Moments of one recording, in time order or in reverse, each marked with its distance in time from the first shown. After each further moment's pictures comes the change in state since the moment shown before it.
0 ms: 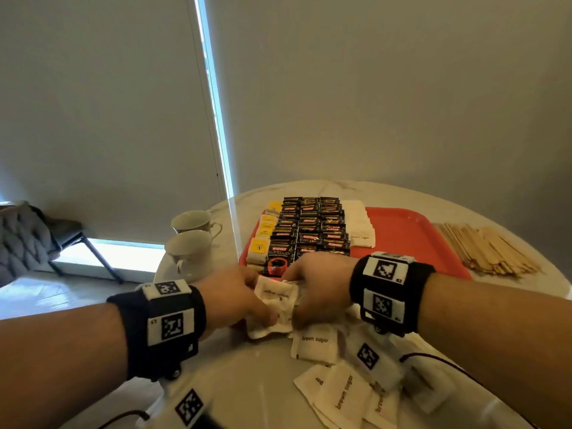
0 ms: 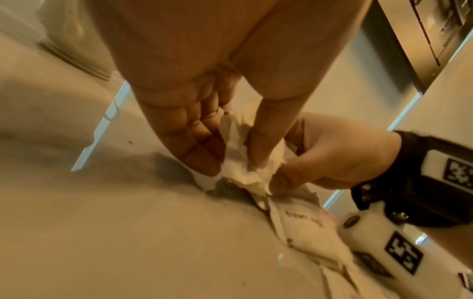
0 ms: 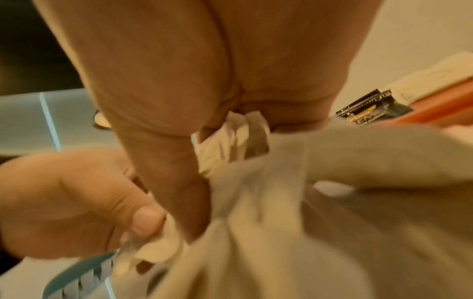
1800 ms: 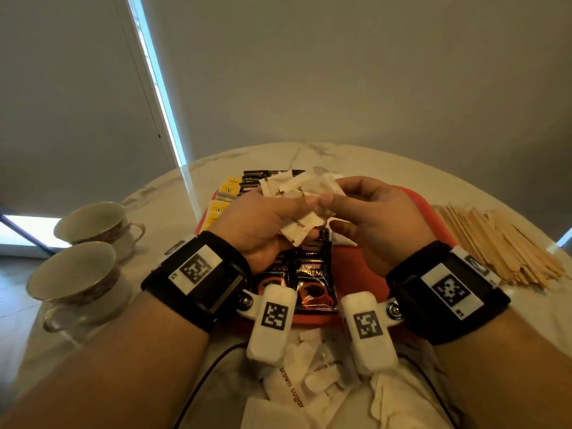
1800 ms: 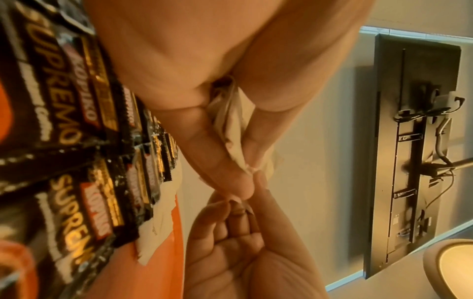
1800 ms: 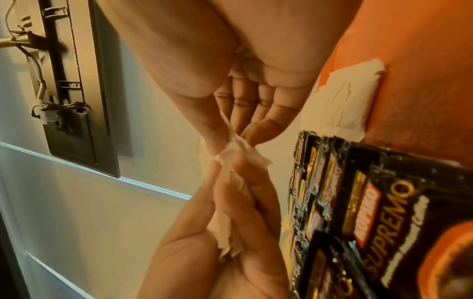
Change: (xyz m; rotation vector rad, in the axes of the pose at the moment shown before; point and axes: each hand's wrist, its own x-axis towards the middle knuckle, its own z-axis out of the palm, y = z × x) left_hand 0.133 0.113 0.035 -0.906 -0.197 0.293; right_hand 0.049 0.122 -0.036 1.404 0.788 -0.049
